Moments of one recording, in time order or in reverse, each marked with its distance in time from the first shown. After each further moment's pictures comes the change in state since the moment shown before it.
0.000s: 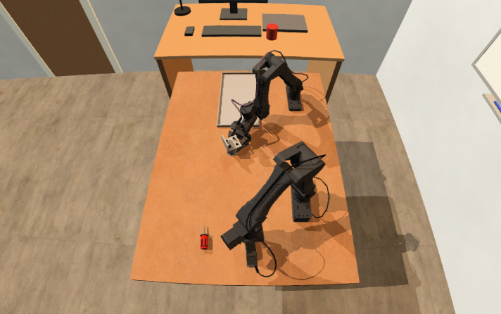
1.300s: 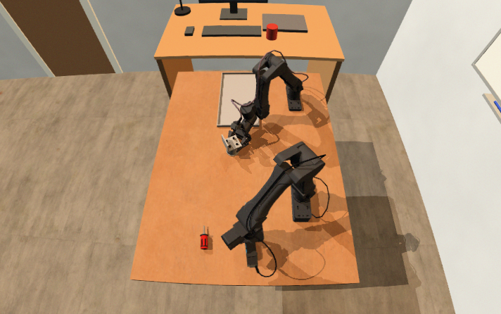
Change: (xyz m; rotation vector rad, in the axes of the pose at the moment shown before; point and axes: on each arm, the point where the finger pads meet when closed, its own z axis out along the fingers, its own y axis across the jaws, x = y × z) left arm 0.000 0.001 0.000 -0.003 0.002 -0.001; right arm 0.000 0.000 0.000 0.000 0.000 0.000
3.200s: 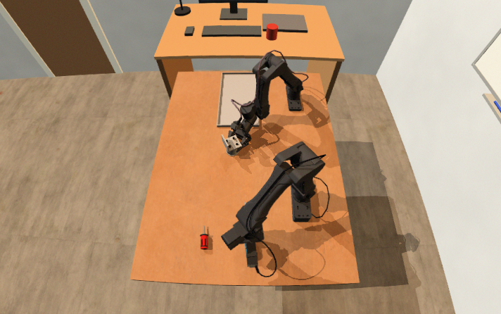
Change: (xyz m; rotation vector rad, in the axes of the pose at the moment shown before) left arm 0.000 0.000 0.000 -0.001 0.000 0.000; right arm 0.000 0.000 0.000 0.000 0.000 0.000
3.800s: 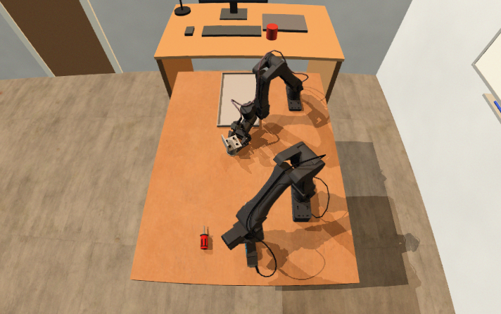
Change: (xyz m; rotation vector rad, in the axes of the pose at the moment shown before) left arm 0.000 0.000 0.000 0.000 0.000 0.000; right arm 0.000 0.000 0.000 0.000 0.000 0.000
